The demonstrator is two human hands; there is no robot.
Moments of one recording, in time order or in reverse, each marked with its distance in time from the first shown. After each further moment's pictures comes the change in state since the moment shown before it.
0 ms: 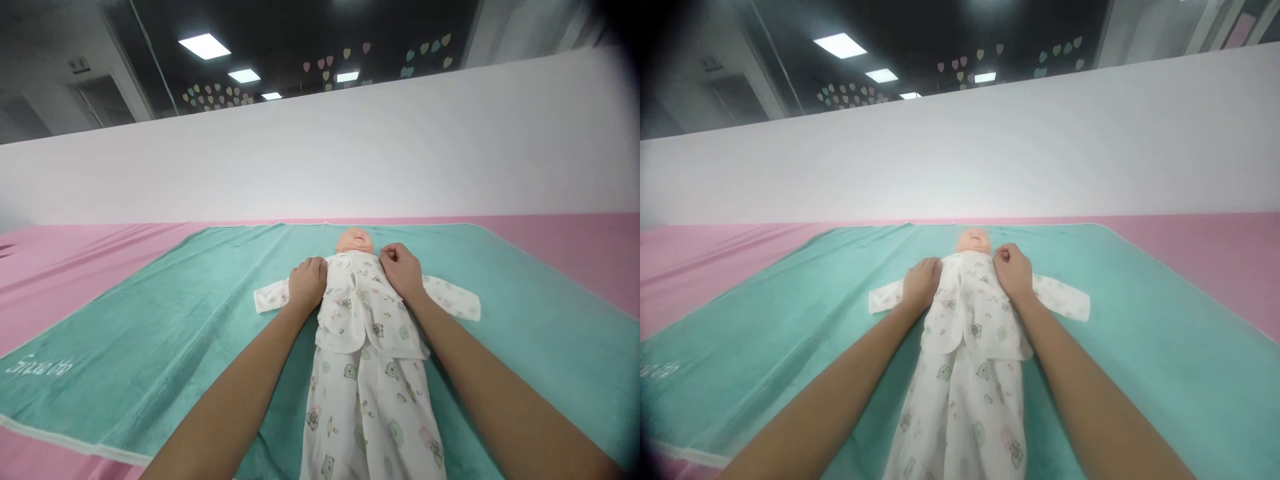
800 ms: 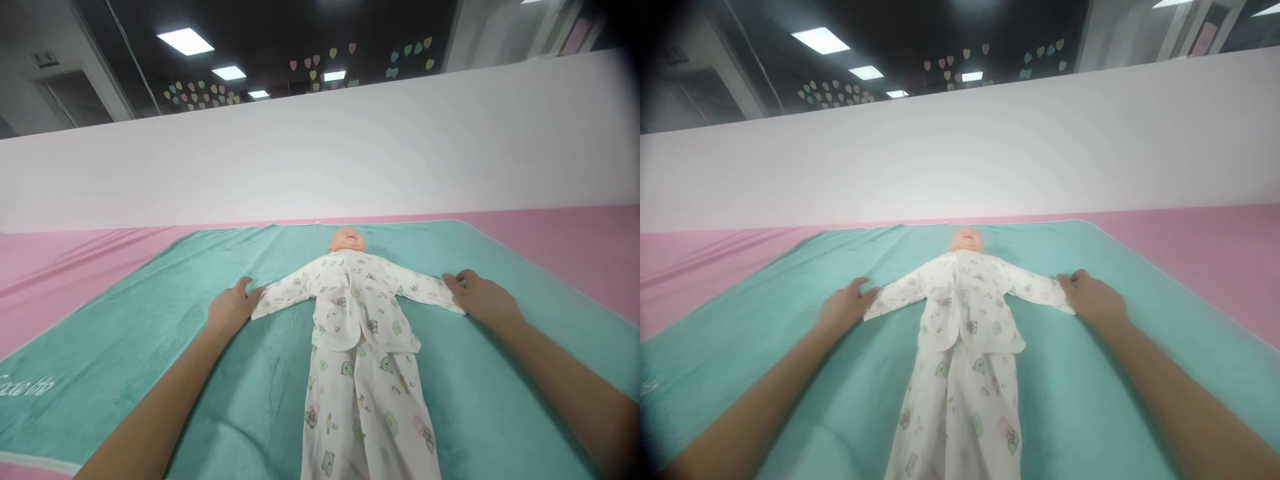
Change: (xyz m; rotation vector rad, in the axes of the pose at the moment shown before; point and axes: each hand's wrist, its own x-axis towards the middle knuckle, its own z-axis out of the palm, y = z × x) left_hand -0.042 -0.117 -0.067 0.094 -0.272 -0.414; right_hand -0.016 0.072 -0.136 -0.766 -0.193 0.403
